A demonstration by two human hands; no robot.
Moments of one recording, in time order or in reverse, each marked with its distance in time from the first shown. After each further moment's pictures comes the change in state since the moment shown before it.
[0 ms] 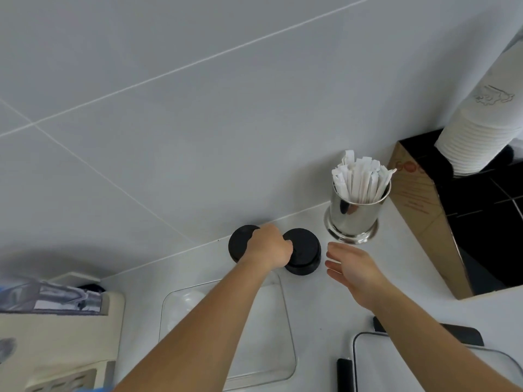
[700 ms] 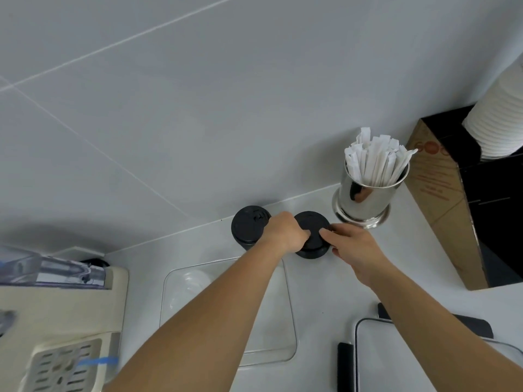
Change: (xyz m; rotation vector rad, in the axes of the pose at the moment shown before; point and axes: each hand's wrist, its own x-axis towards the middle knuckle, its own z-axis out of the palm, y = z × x) left_hand 0.025 0.003 0.029 -0.036 -0.123 -0.038; right_hand 0.014 -0.001 0.008 -0.269 -0.042 -0.141
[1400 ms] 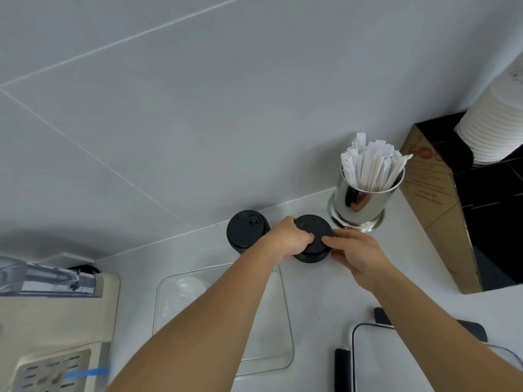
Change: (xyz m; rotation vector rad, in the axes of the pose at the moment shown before) left_hand 0.010 0.002 0.009 -0.326 -0.140 -0.028; right_hand 0.005 0.003 -0.013 0.310 0.023 0.088
